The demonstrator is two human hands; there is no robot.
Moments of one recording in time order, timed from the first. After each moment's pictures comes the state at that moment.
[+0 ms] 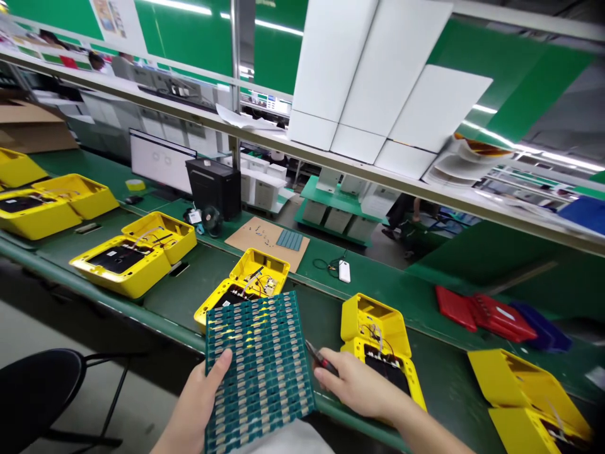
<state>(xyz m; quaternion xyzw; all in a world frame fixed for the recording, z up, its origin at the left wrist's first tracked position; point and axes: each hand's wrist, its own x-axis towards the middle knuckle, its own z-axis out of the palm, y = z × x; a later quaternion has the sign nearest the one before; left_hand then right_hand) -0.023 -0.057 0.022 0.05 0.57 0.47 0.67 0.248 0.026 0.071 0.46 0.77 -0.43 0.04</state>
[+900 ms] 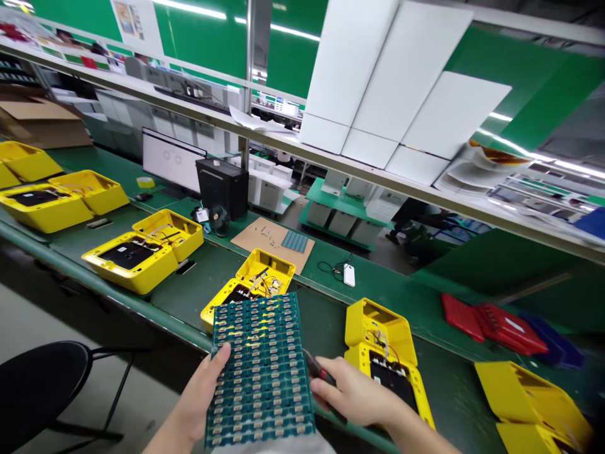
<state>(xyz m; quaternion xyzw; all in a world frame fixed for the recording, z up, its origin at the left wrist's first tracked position) -0.035 -0.049 0.027 0.01 0.49 0.53 0.69 0.218 0.025 0.078 0.38 0.75 -0.54 0.02</state>
